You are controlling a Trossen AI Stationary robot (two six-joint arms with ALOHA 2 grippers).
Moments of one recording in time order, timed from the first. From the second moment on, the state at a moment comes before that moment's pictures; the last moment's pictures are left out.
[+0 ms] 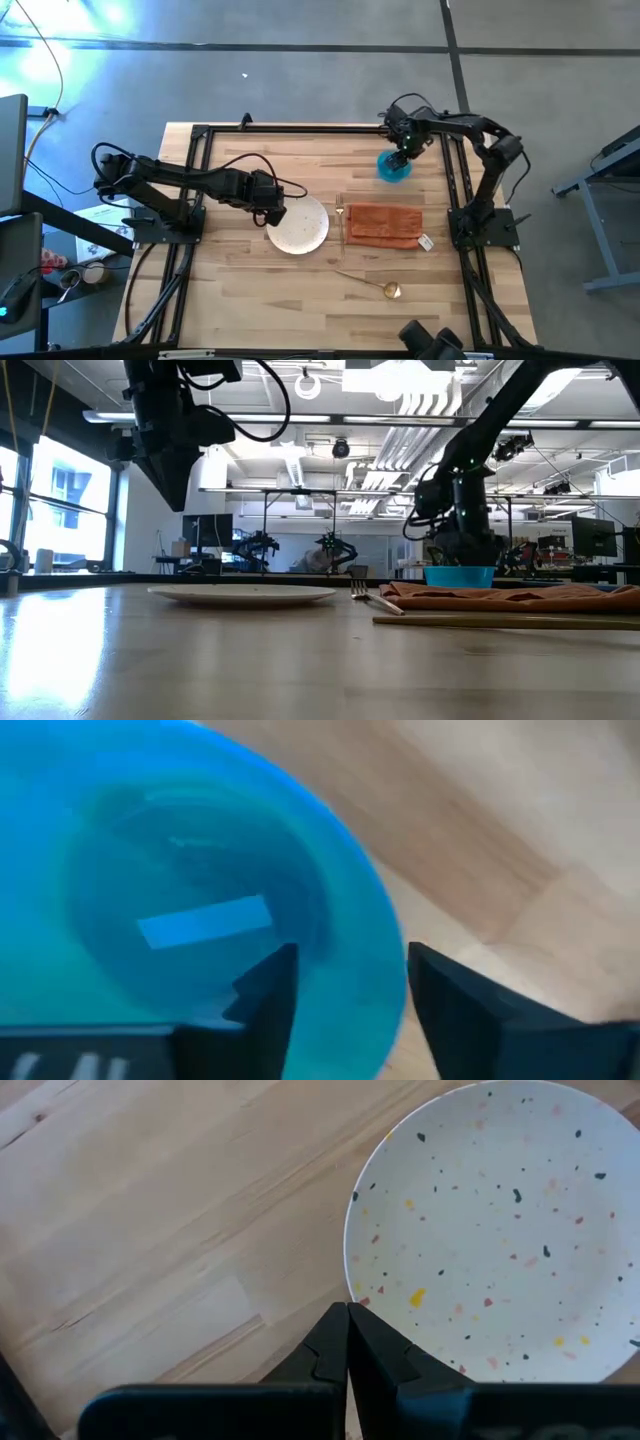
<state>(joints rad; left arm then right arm) 0.09 1.42 1.04 -1.04 -0.30 -1.00 -0.88 1.81 1.11 -0.88 0.03 0.02</state>
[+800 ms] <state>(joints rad) 0.08 1.42 1.05 -0.63 -0.18 -0.35 -0.49 1.46 1.12 -0.90 -0.06 0.29</state>
